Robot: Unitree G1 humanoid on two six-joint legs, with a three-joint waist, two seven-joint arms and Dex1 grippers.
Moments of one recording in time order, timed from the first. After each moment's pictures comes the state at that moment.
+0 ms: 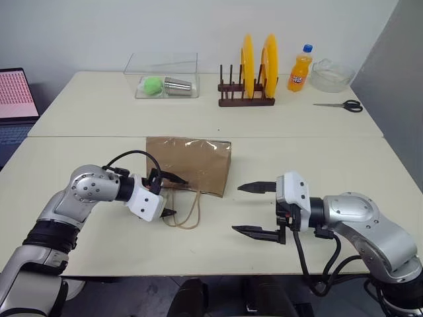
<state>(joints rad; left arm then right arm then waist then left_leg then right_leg) -0.52 0.89 -0.24 0.39 0.05 -0.81 -1.21 -0.25 -0.62 0.15 -0.67 0.46 0.65 0.91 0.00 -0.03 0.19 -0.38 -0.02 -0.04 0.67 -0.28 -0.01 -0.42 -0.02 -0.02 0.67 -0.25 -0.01</state>
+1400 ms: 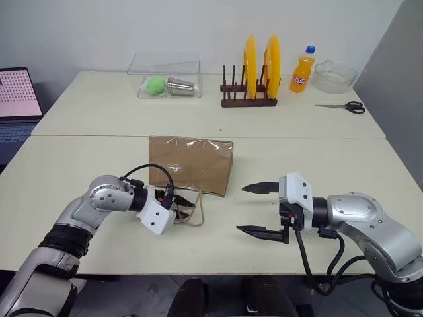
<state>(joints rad) -0.48 0.82 -0.32 0.39 0.09 -0.83 -1.17 -0.24 -0.66 0.15 -0.65 0.46 0.63 0.91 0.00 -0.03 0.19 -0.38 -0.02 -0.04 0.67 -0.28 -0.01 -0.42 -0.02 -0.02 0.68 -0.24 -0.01</state>
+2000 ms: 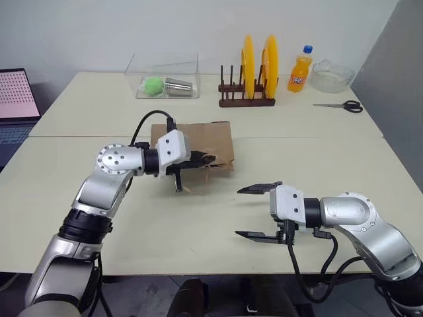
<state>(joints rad) -0.63 0.67 -0.17 0.06 -0.28 0.10 -1.09 -0.30 -0.70 0.31 -0.59 0.23 0.37 0.95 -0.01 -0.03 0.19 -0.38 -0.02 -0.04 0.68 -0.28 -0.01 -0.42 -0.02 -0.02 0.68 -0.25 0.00</state>
